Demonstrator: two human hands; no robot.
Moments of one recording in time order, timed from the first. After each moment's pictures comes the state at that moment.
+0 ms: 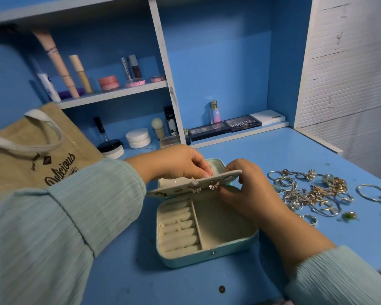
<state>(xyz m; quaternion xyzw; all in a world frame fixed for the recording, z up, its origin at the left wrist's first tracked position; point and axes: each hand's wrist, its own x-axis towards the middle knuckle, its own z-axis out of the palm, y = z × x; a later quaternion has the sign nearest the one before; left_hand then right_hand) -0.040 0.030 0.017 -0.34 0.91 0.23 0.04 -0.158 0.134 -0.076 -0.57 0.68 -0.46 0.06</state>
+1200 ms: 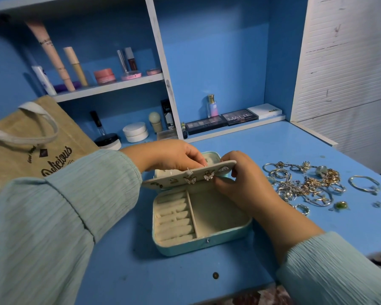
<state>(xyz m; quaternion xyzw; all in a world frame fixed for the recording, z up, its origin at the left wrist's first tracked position) -0.039 0.021 0.013 -0.33 0.91 0.25 0.08 -0.157 0.136 -0.076 -0.57 0.66 -0.49 0.05</state>
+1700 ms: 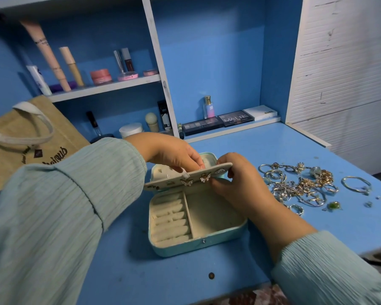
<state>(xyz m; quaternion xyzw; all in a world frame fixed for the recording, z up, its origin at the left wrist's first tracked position) -0.052 0.022 0.027 -0.31 0.89 0.26 0.21 -0.157 0.138 -0.076 -0.56 0.66 -0.49 0.05</state>
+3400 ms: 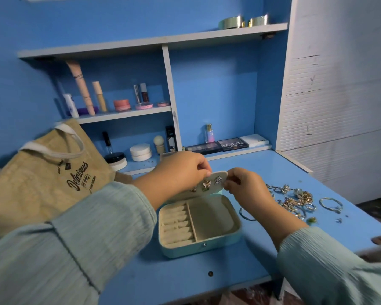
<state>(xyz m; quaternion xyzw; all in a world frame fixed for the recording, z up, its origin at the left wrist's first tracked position) -0.023 0.088 0.040 -0.35 0.93 0.09 -0.09 -0.167 0.152 -0.045 -0.47 0.74 -0.45 0.14</state>
